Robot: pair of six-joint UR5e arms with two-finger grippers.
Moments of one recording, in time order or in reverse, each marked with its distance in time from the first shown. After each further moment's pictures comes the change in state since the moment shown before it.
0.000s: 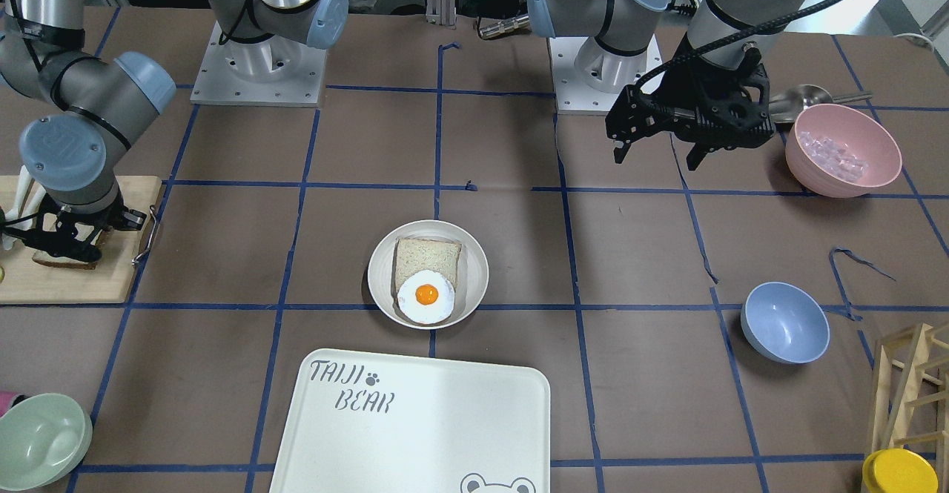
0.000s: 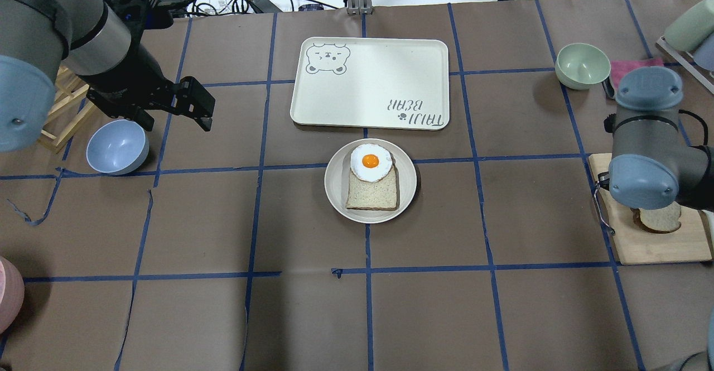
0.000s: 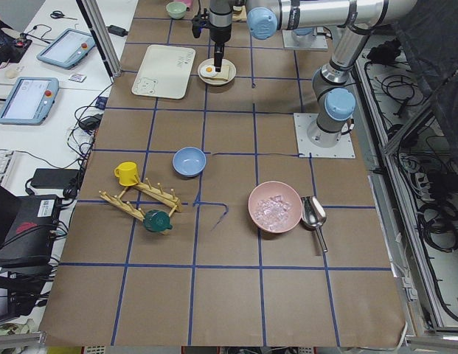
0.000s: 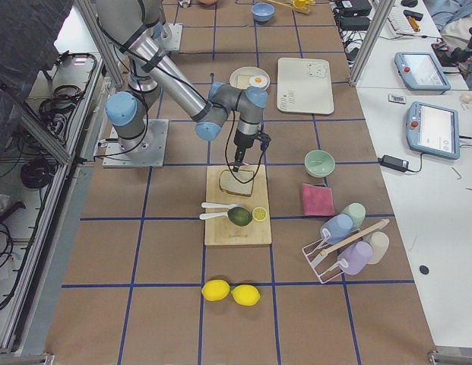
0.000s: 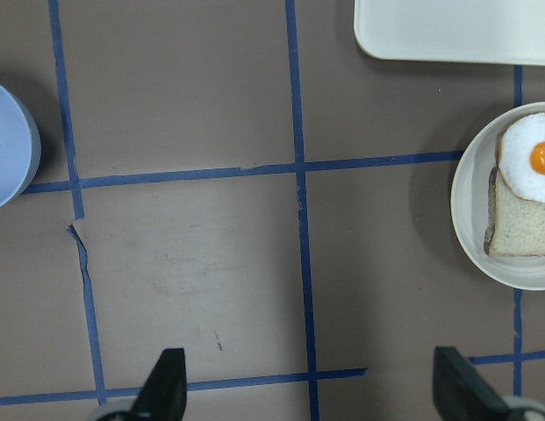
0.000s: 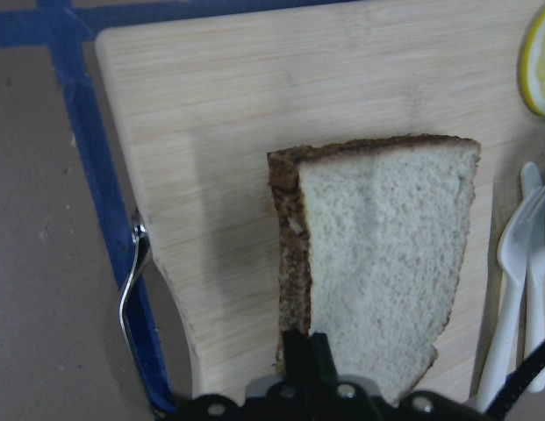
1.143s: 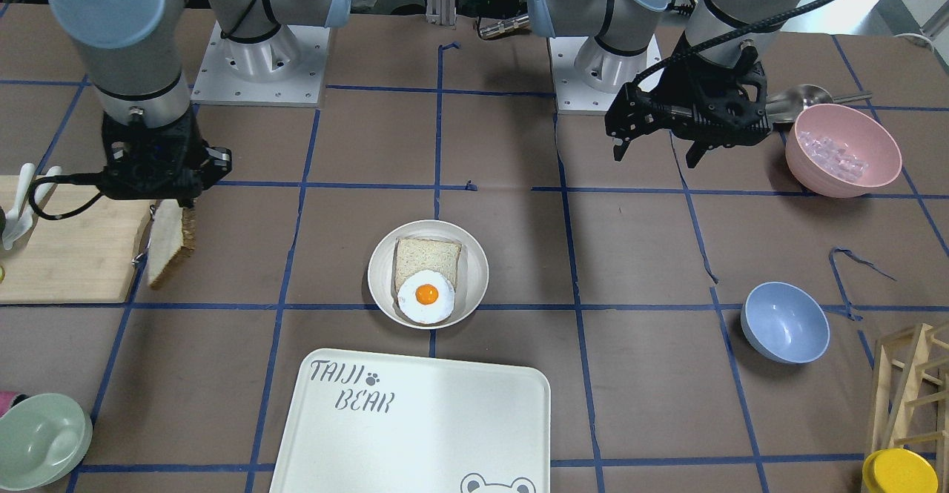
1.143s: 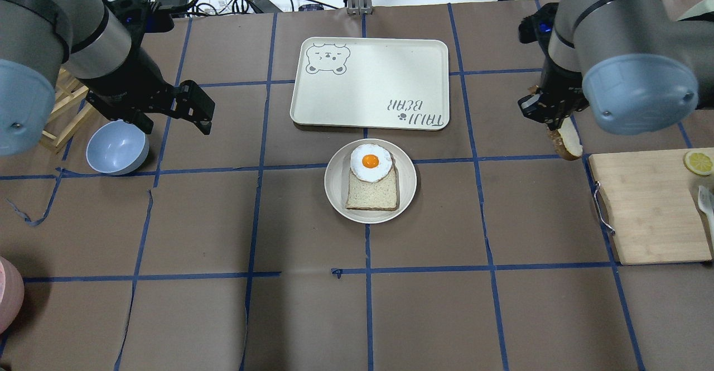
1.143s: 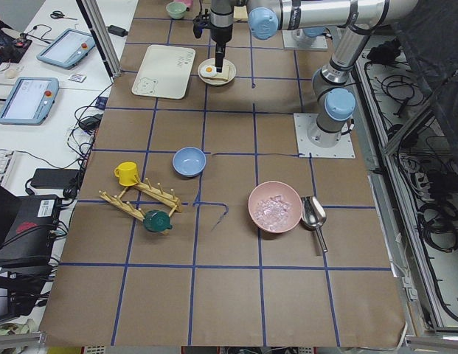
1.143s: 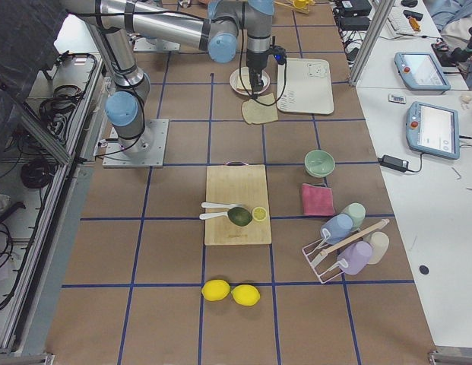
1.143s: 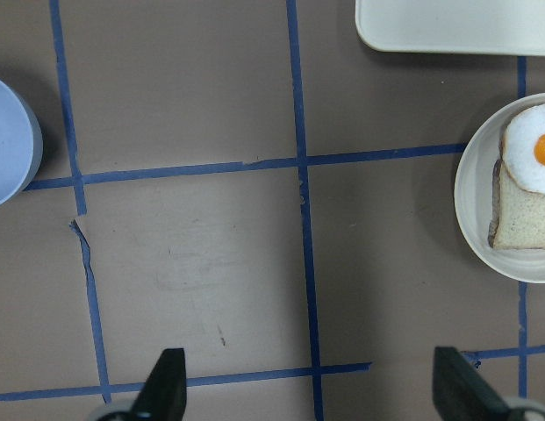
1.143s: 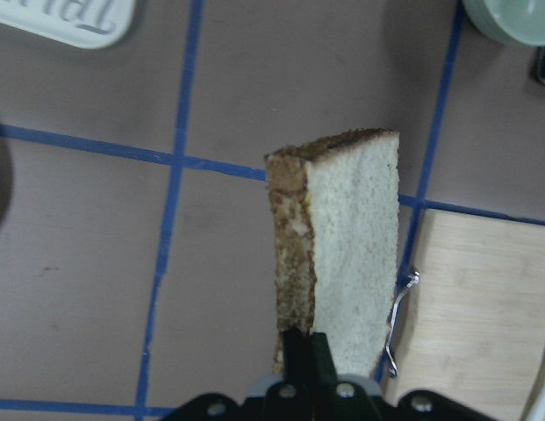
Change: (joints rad) left arm -0.001 0.006 -0.006 -0.003 0.005 0.005; right arm 0.399 -0.188 -0.363 0.495 0.265 0.029
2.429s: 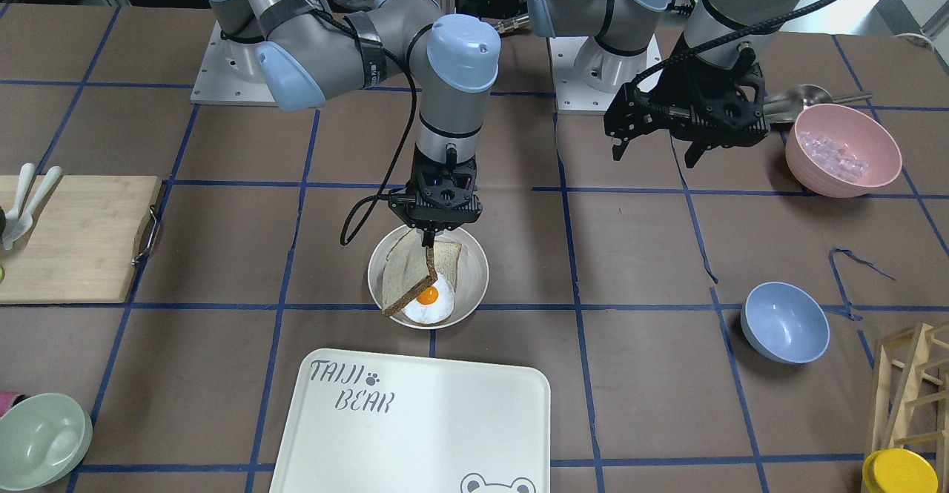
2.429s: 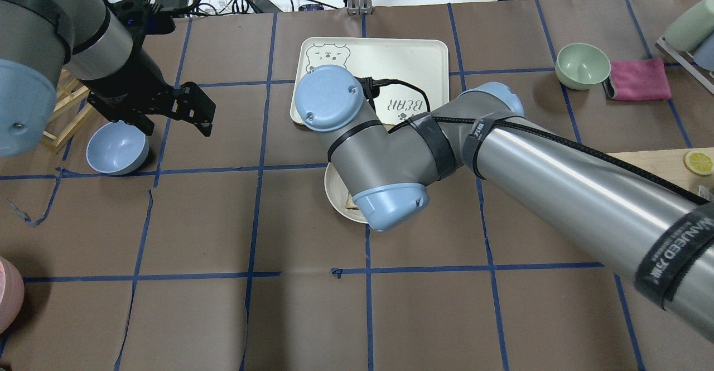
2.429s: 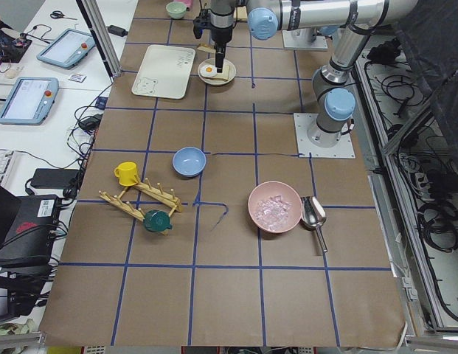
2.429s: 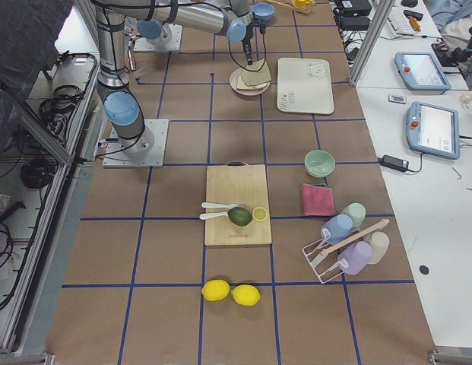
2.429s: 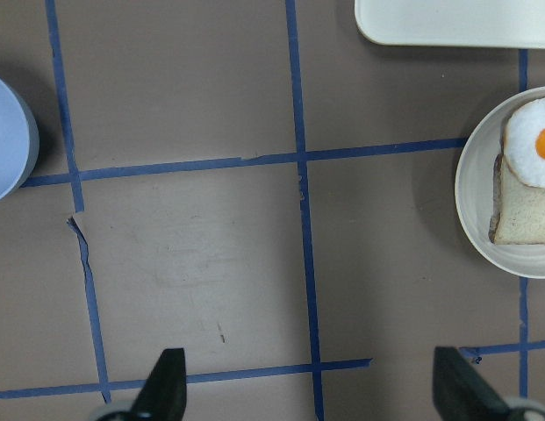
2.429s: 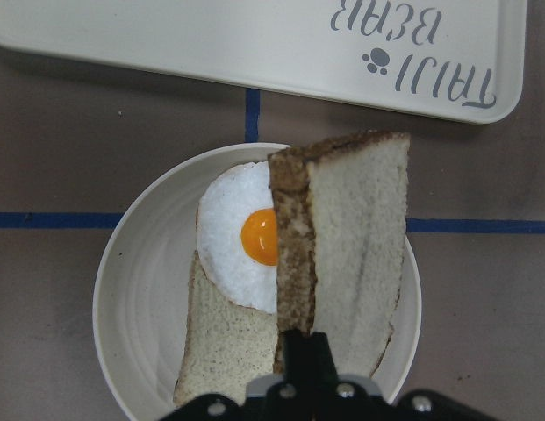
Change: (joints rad) left arm -0.001 -0.001 -0.002 -0.005 0.000 0.003; right arm 0.507 0.297 -0.013 -0.367 -0.042 0.685
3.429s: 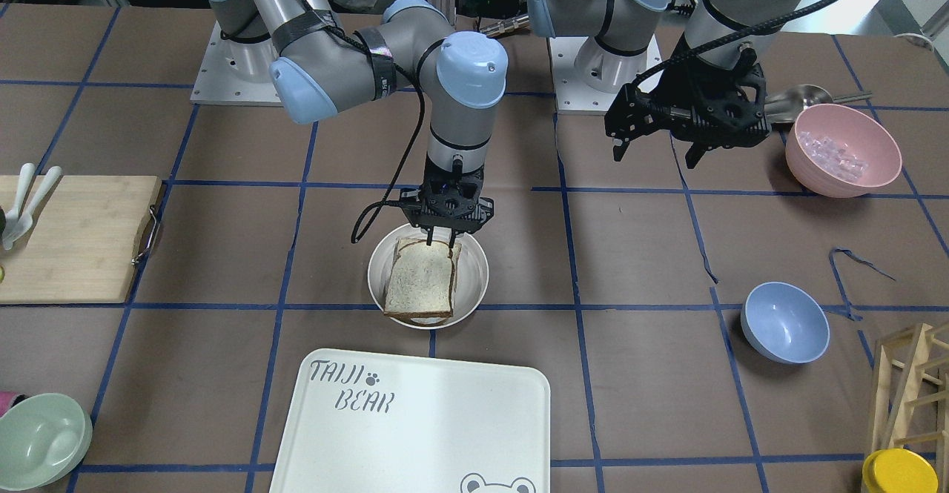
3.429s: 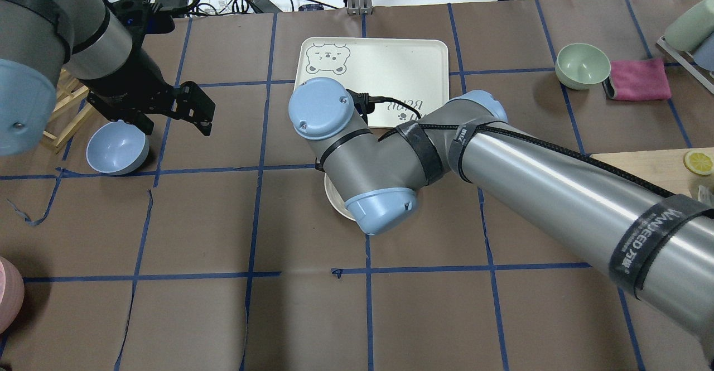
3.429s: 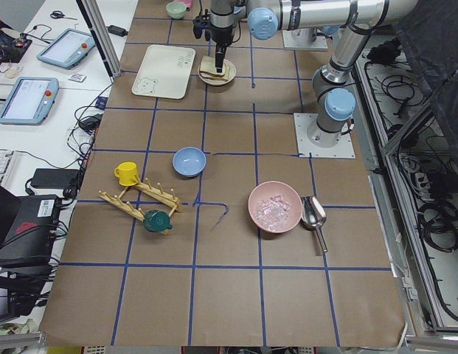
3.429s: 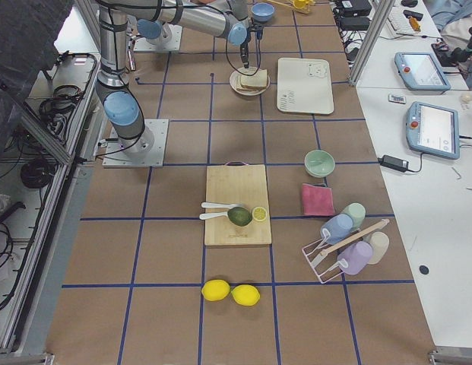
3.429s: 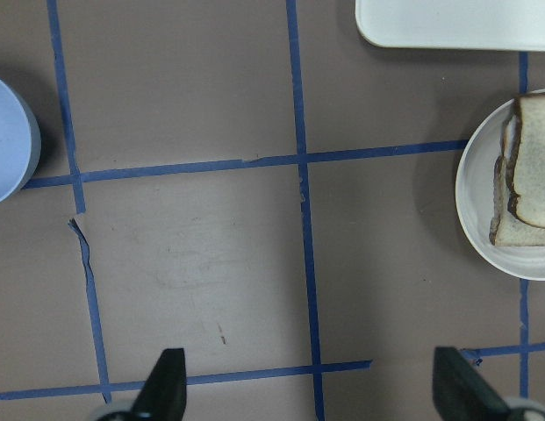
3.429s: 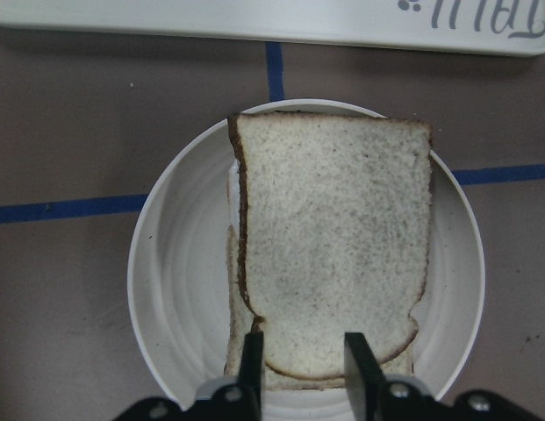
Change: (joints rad) left arm 0.001 -0.001 0.001 0.002 0.001 -0.001; right arm 0.009 0.031 -0.004 0.000 0.070 0.105
